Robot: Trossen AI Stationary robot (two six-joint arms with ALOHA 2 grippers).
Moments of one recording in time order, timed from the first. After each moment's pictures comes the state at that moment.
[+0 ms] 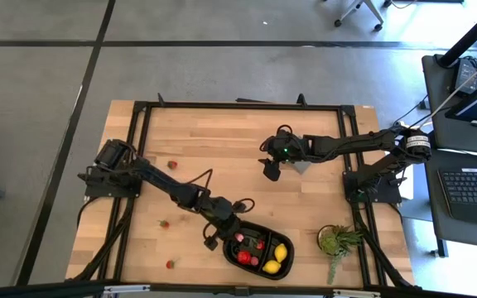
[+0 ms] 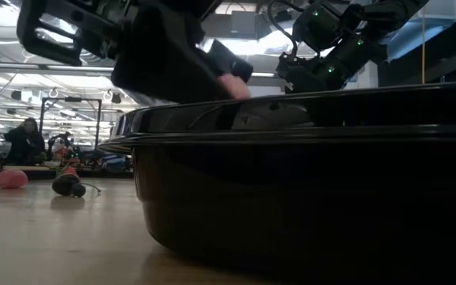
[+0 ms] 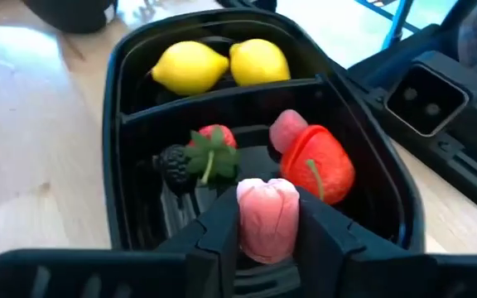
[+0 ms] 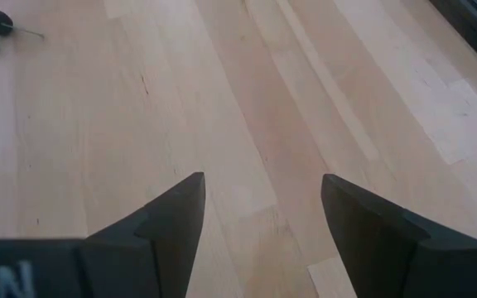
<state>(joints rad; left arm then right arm) -0.33 1.86 0.98 0.27 0.22 0.17 -0.17 1.49 0.81 -0.07 0.13 0.13</state>
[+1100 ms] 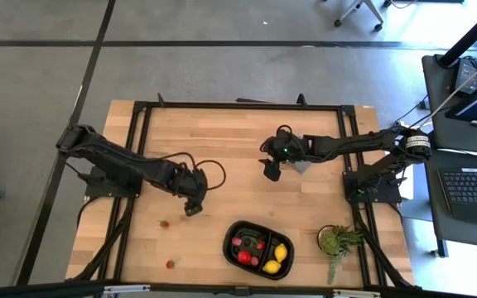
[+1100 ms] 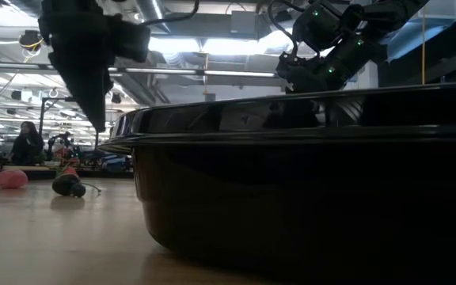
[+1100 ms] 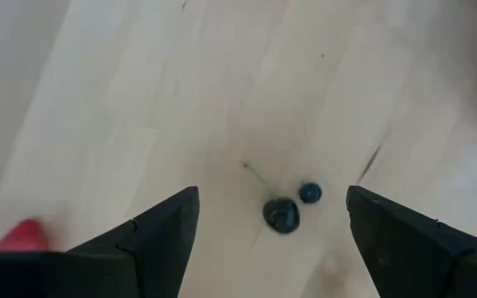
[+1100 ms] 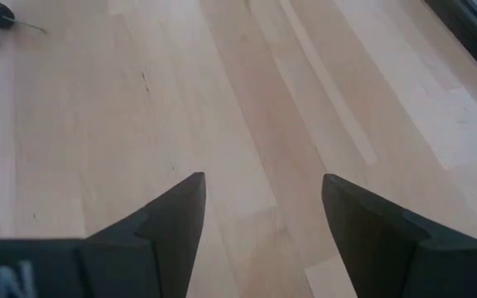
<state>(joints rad) -0.26 1.43 0.96 -0.84 -0.19 -0.70 -0.17 1.49 0.81 -0.07 0.13 0.10</state>
